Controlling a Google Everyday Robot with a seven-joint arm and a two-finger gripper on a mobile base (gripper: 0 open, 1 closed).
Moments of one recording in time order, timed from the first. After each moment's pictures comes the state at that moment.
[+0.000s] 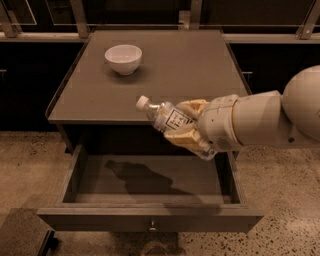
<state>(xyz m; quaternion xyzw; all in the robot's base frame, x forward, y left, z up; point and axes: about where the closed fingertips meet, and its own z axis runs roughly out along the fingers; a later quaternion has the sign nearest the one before) 0.455 -0.049 0.894 -0.52 0.72 0.16 0.44</state>
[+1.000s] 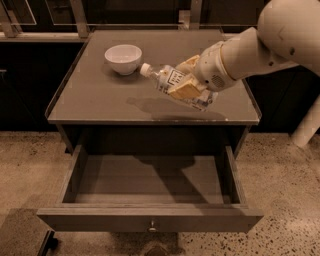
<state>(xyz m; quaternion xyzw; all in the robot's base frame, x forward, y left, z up) 0.580 -0.063 0.919 -0.57 0.70 0.15 0.40</state>
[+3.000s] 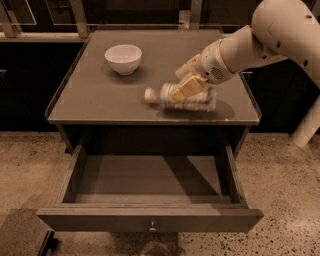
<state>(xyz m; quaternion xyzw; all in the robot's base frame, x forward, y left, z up) 0.627 -0.076 0.901 -0.55 0.72 0.18 0.38</state>
